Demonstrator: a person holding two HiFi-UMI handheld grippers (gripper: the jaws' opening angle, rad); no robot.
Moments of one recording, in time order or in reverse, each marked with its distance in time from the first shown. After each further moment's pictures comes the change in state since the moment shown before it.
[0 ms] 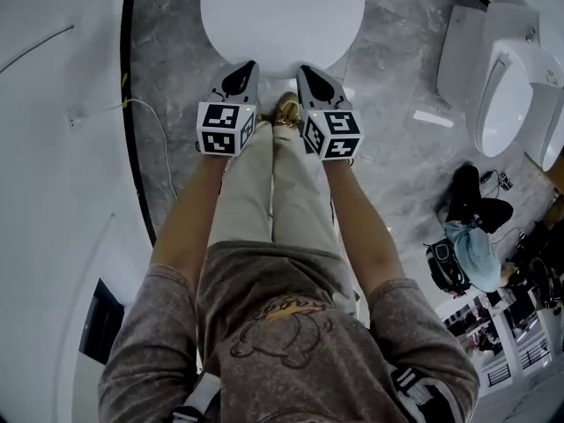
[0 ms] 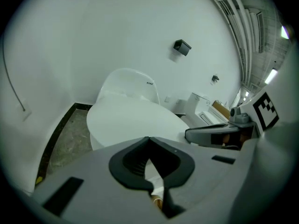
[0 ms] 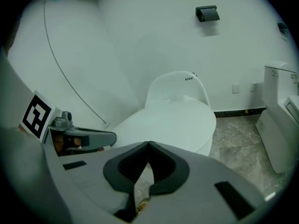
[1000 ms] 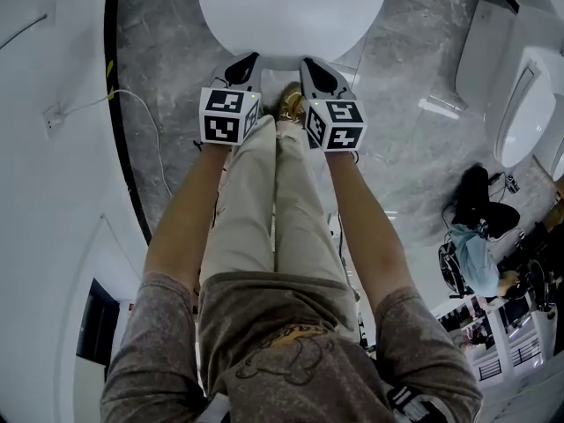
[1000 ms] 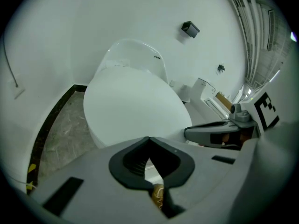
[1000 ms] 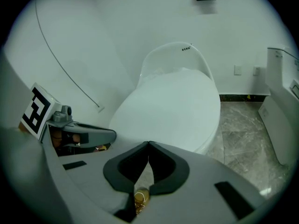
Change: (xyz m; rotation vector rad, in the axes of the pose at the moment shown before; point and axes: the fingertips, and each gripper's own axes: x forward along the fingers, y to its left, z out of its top) left arm 0.074 0.034 -0.104 -0.037 0.138 -0.001; right arm 0.072 -0.038 -0.103 0.013 0.132 -0.008
